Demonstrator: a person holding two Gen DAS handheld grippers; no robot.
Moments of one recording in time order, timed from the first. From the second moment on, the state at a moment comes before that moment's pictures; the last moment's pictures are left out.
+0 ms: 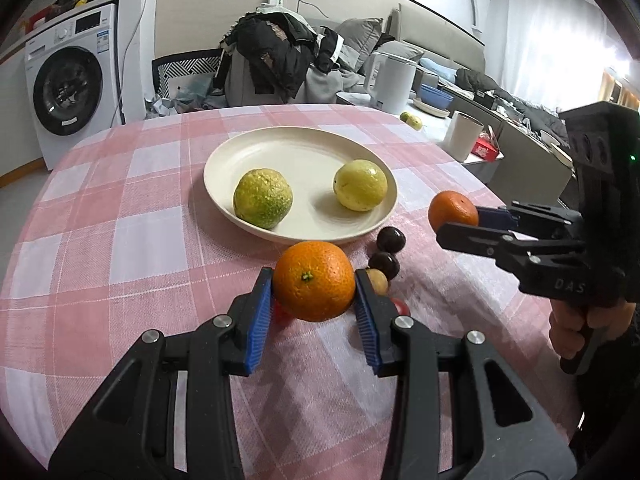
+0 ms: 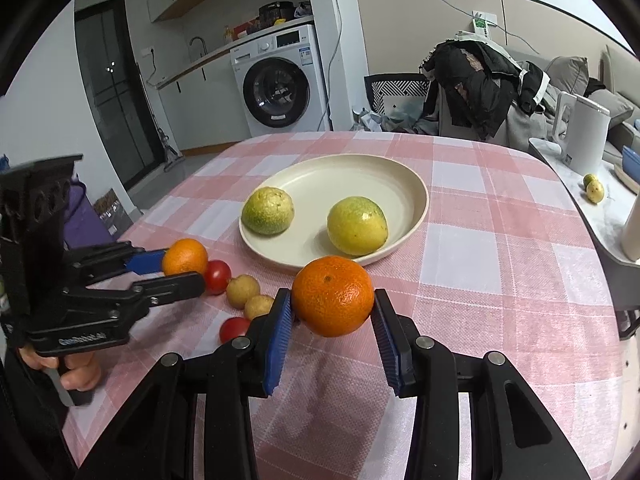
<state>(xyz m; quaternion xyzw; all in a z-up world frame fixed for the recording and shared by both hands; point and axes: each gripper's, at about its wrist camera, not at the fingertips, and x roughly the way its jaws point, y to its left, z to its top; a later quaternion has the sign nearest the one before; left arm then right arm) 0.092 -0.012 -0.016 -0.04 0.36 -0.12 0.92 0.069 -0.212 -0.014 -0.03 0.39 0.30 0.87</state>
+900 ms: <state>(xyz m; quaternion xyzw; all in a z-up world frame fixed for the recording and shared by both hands) 0.158 -0.012 -0.020 -0.04 0.37 -0.09 0.92 0.116 -0.178 -0.022 0.00 0.42 0.32 0.85</state>
